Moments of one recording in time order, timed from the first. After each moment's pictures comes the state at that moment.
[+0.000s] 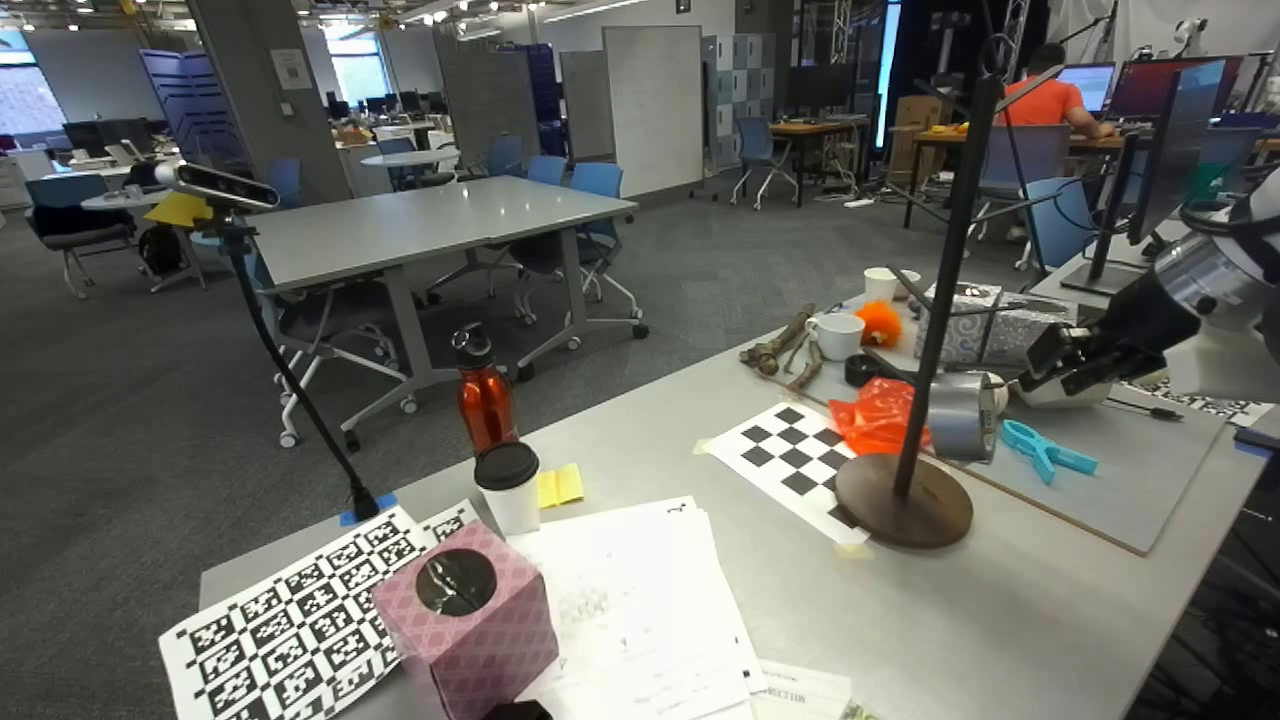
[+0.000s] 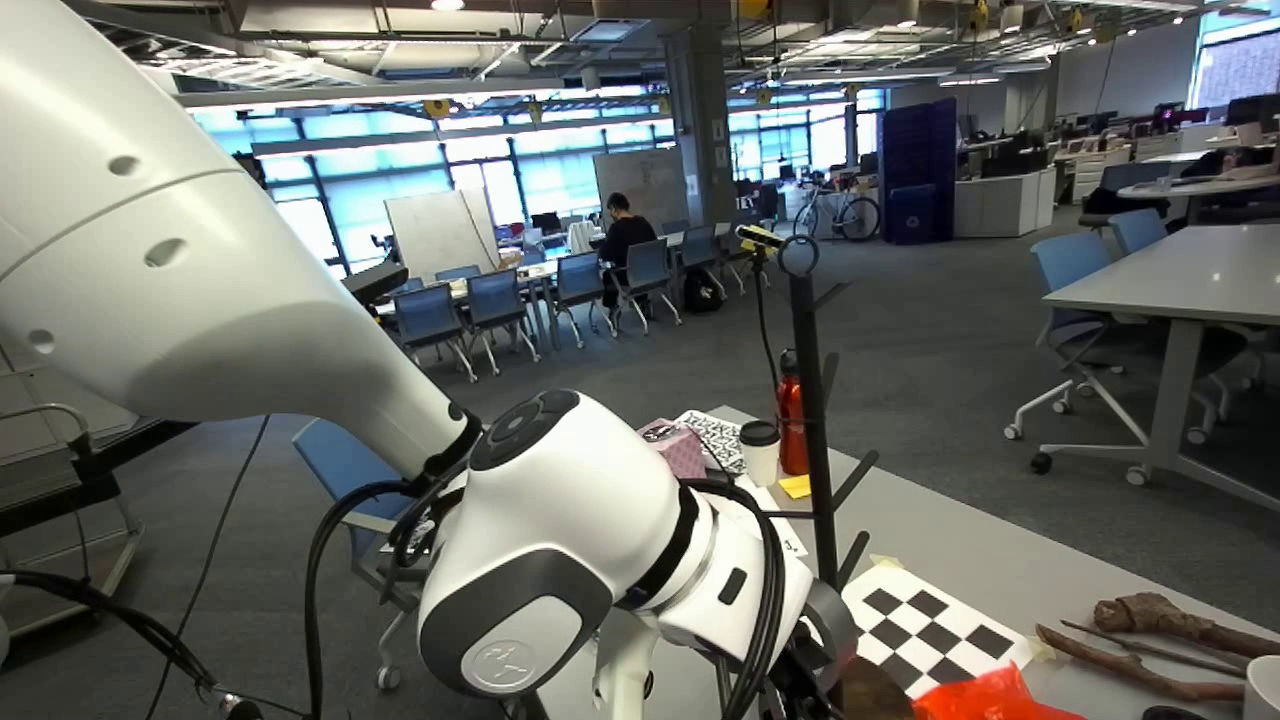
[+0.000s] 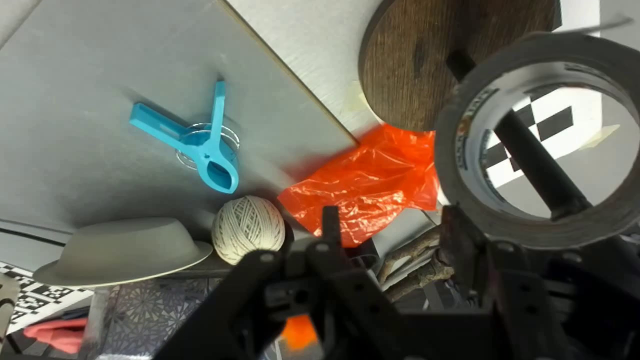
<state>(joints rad) -0.31 0.19 -0.02 -2.52 0.02 3.29 0.34</state>
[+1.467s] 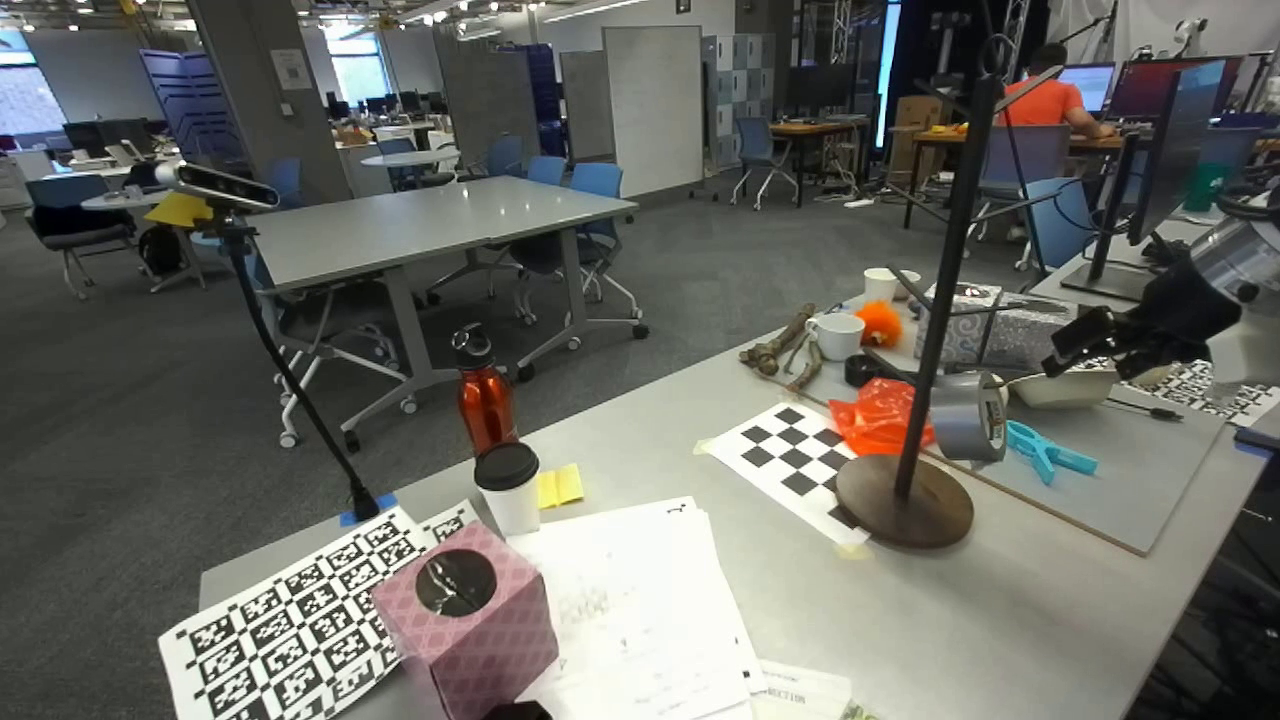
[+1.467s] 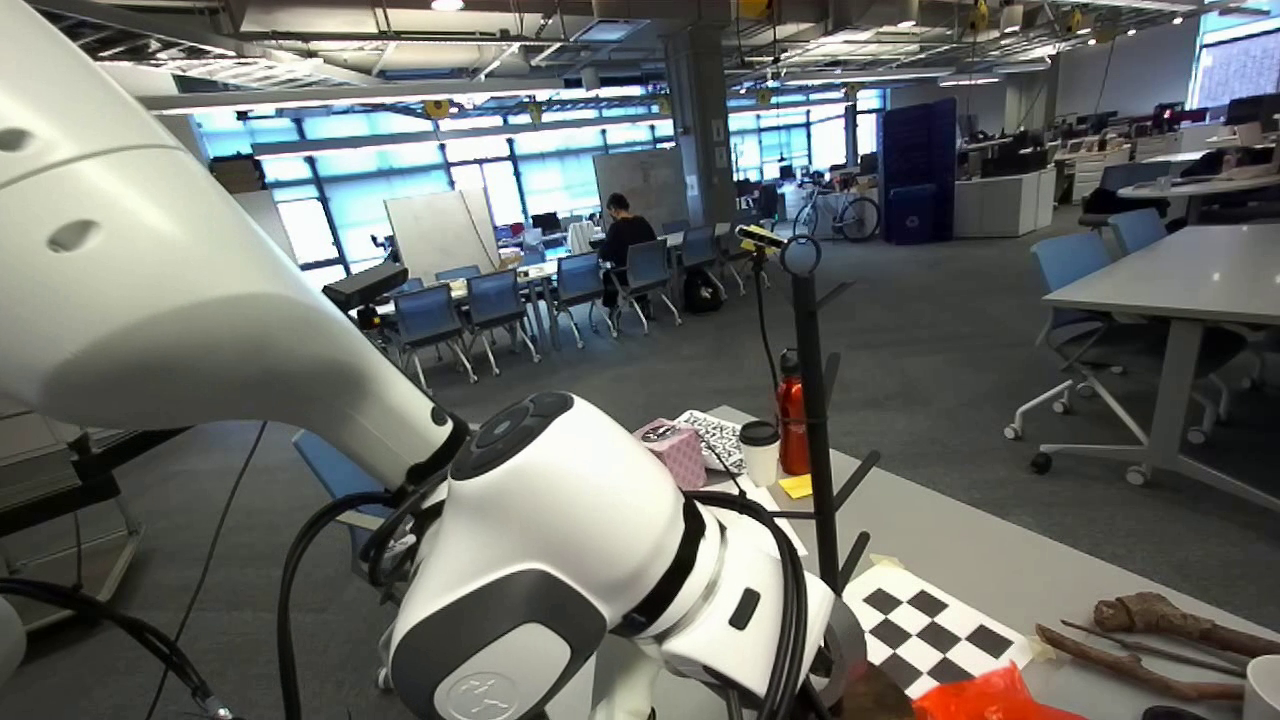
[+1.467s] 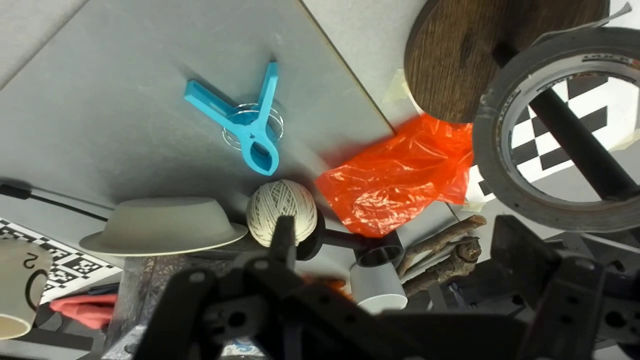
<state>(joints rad) -0.44 0.14 0.04 -2.55 -0.04 3.26 0.28</state>
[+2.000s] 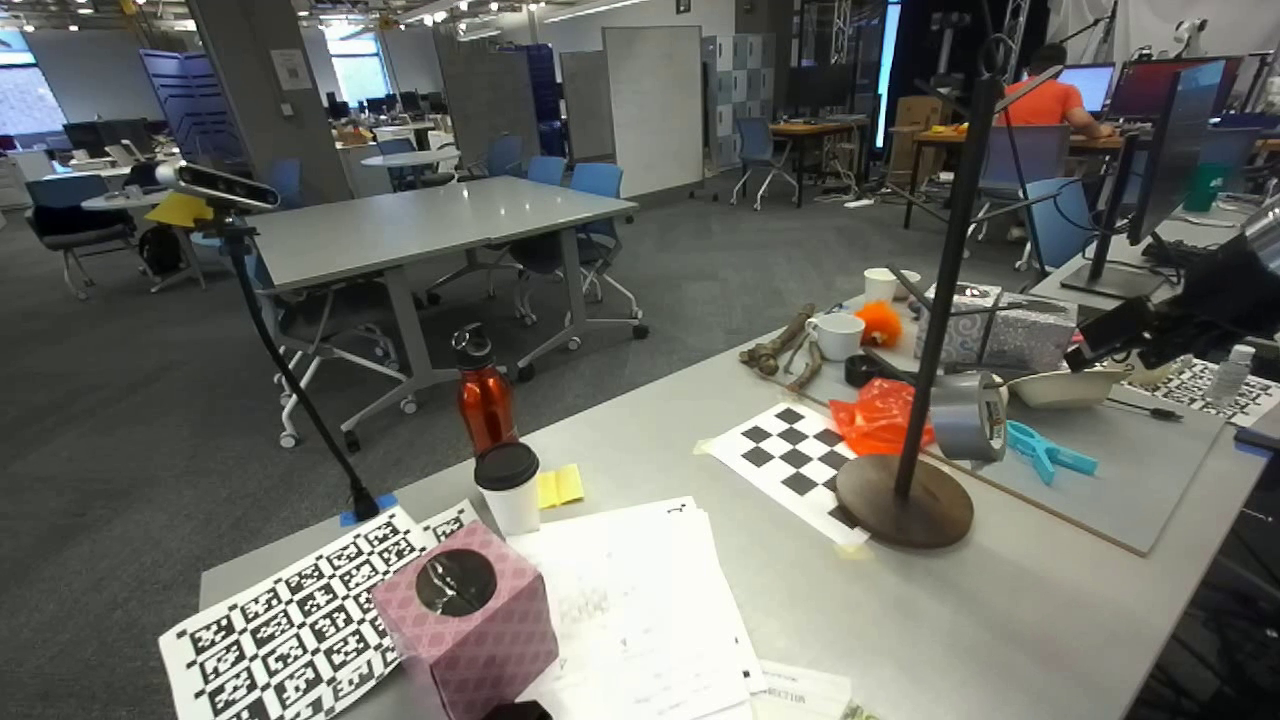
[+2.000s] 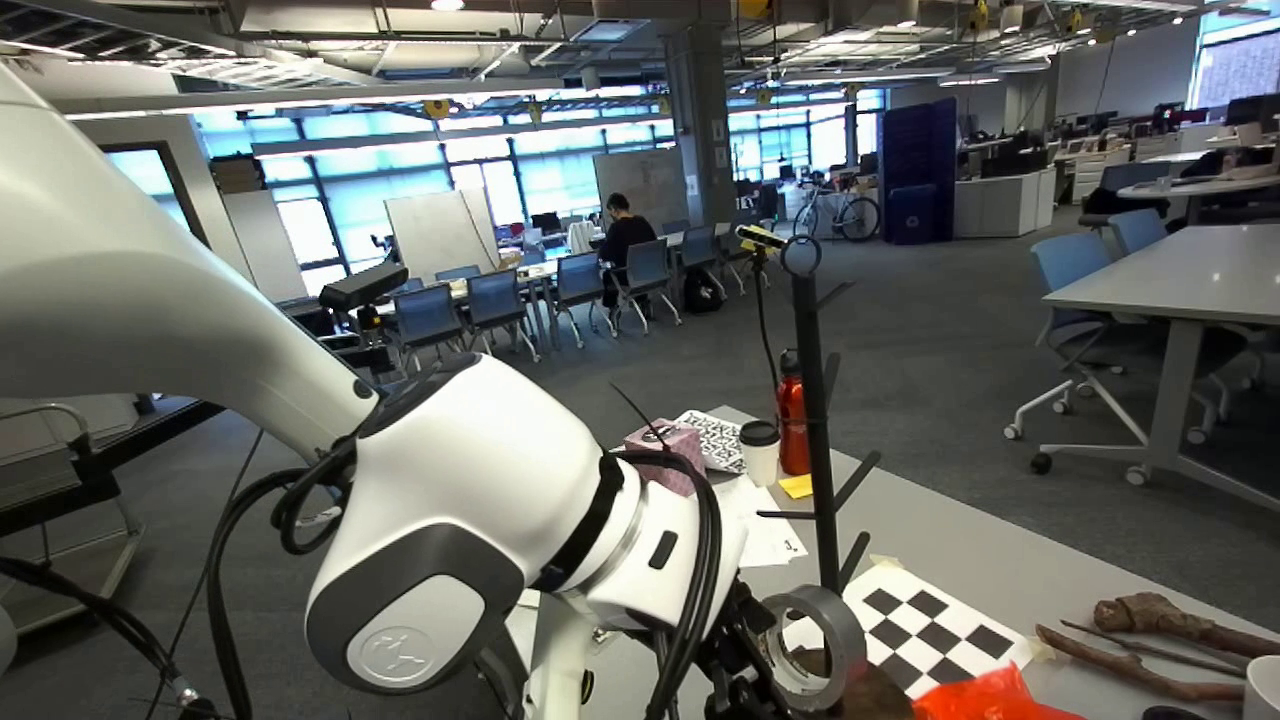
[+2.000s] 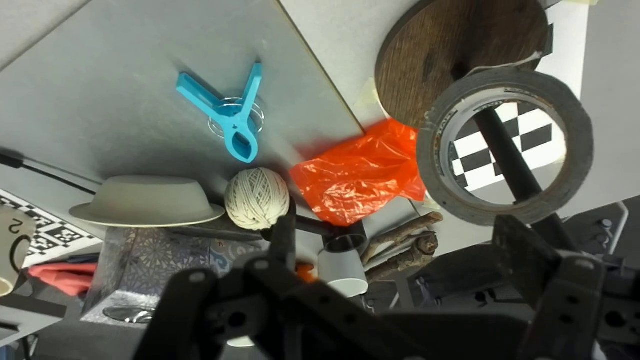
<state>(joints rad) -0.37 -0.01 0.01 -2.67 -0.03 3.26 0.23</state>
